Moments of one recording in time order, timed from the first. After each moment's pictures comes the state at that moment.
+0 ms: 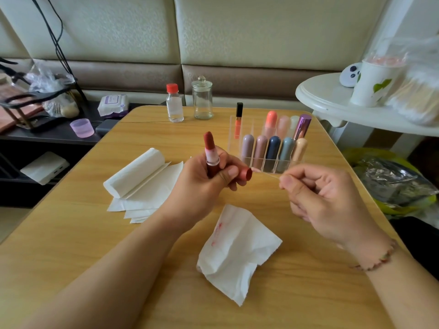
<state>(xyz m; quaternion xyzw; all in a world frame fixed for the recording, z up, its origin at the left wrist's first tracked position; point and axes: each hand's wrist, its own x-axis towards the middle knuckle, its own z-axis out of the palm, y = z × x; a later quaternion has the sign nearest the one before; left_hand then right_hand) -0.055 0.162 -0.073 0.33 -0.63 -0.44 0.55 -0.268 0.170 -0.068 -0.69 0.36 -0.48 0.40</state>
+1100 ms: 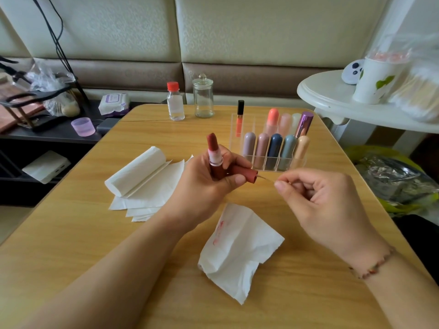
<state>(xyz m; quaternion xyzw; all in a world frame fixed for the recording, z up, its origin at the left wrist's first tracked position) -0.056 0.167 -0.072 0.34 -0.63 -0.44 0.54 -0.263 0.177 -0.074 -0.76 0.43 -0.45 0.18</state>
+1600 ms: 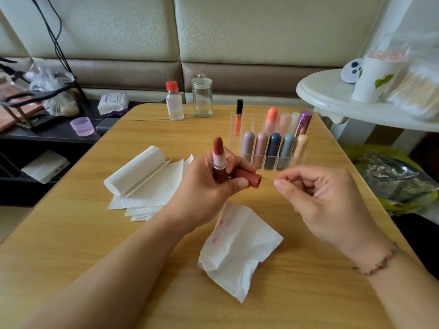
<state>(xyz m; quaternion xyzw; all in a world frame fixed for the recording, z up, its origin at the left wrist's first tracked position) -0.060 0.171 -0.067 0.35 -0.65 -0.43 0.52 -0.265 0.177 -0.069 -0.73 0.41 -0.47 0.28</state>
